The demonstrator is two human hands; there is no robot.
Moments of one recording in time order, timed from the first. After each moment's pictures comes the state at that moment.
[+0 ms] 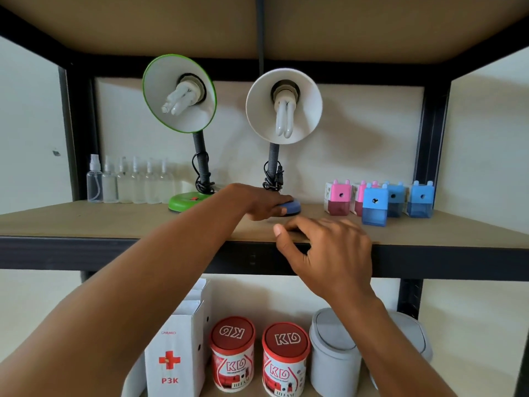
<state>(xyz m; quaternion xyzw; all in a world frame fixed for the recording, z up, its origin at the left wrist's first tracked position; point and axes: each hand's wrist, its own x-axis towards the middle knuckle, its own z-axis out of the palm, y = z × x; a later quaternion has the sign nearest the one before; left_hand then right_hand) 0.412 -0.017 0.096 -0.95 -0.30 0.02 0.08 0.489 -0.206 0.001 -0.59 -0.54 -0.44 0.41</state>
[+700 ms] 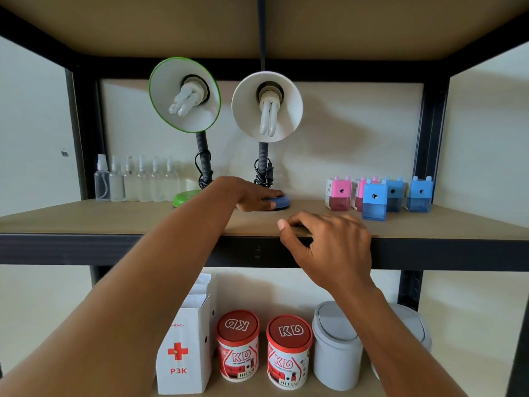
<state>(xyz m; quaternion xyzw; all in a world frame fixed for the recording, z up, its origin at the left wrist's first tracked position) 0.391 0.006 0.105 -0.93 -0.35 0.05 0.08 0.489 -0.208 0.001 -0.59 -0.55 -0.42 0.41</state>
